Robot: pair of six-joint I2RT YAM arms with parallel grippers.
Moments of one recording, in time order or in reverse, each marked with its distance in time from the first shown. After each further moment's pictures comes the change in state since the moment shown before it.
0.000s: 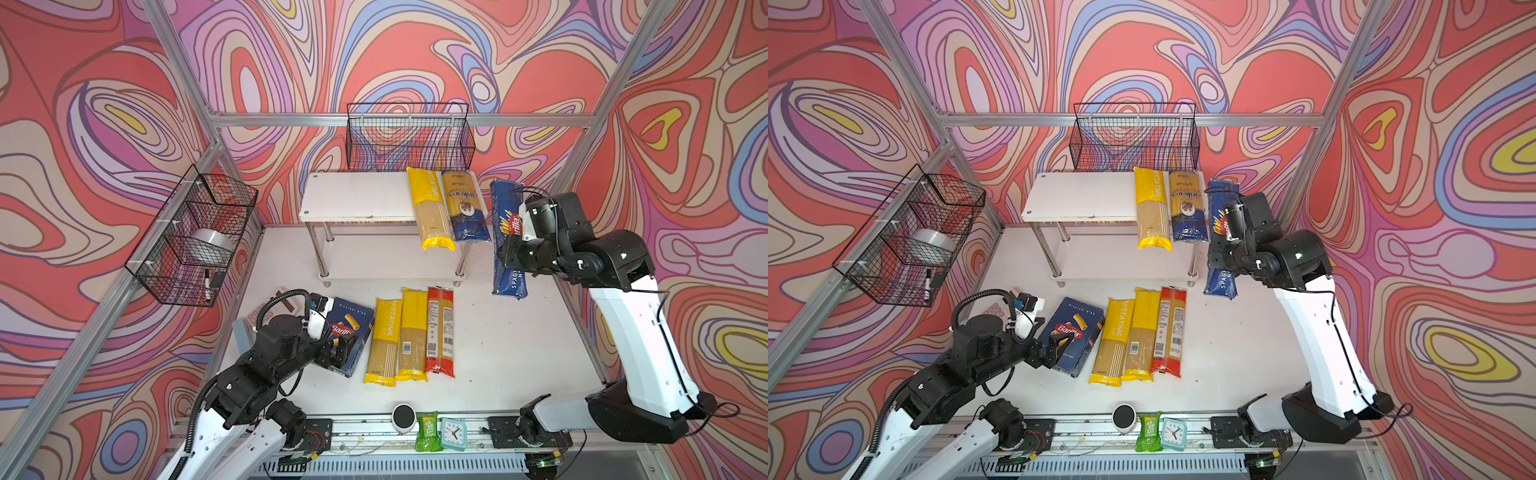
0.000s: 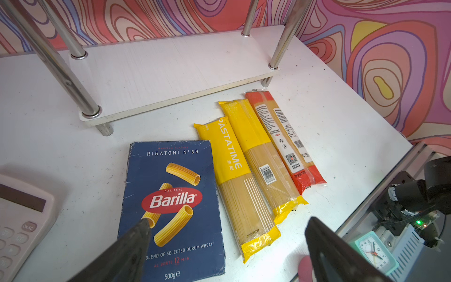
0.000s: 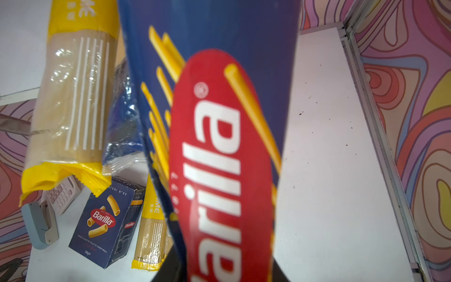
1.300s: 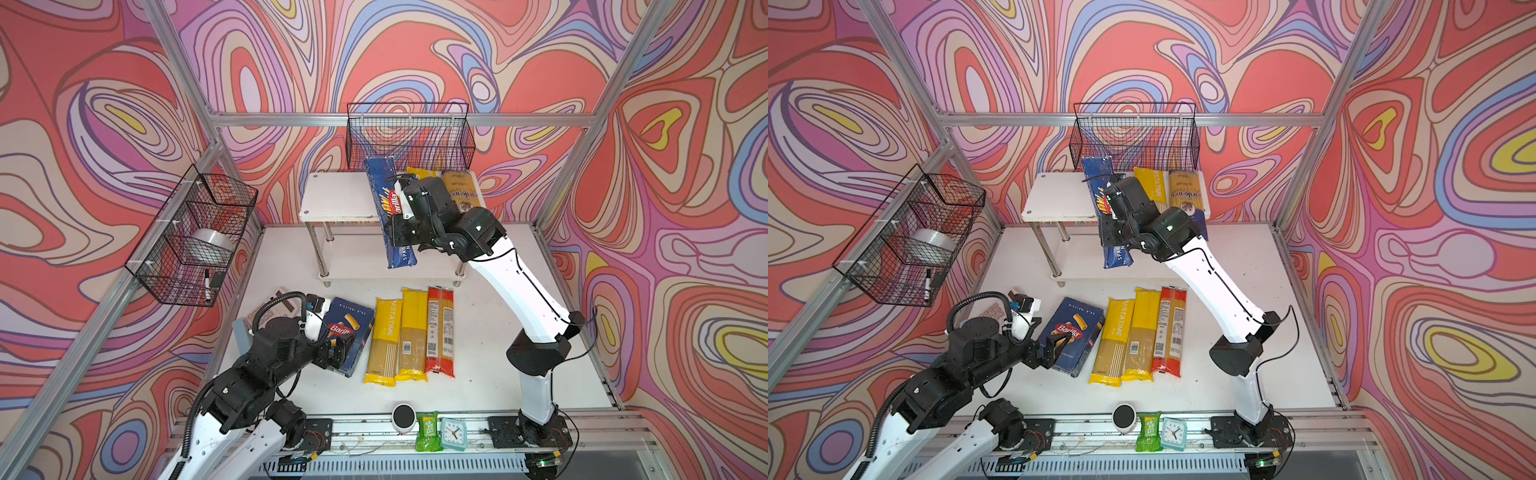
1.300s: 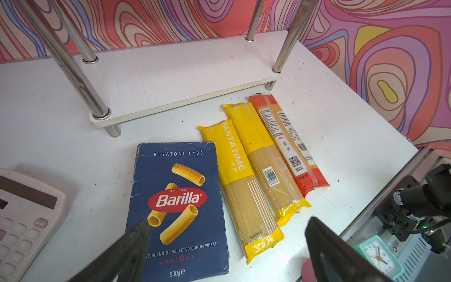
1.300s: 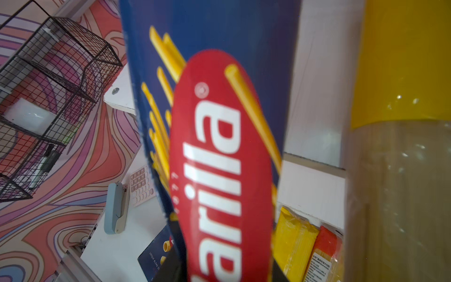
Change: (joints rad) left arm 0.000 -0.025 0.000 -0.008 -0.025 0.000; right arm 0.378 0.573 0.453 0.327 -0.008 -0.040
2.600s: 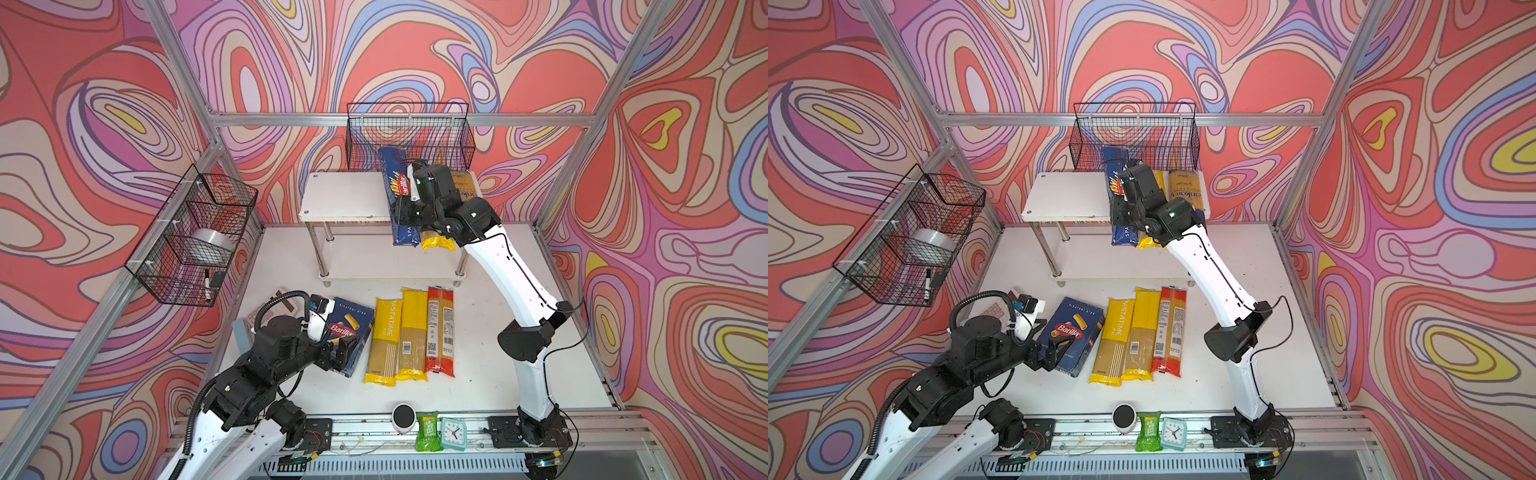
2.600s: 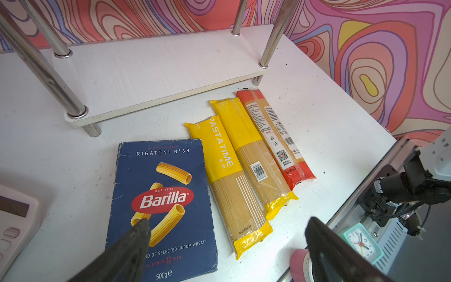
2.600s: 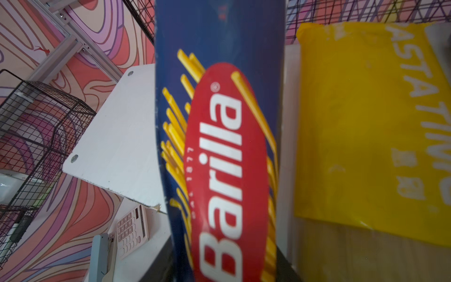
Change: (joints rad) left arm 0.000 0.013 0.000 0.002 0.072 0.000; right arm -0.130 0.093 0.055 0.125 -0.026 0.037
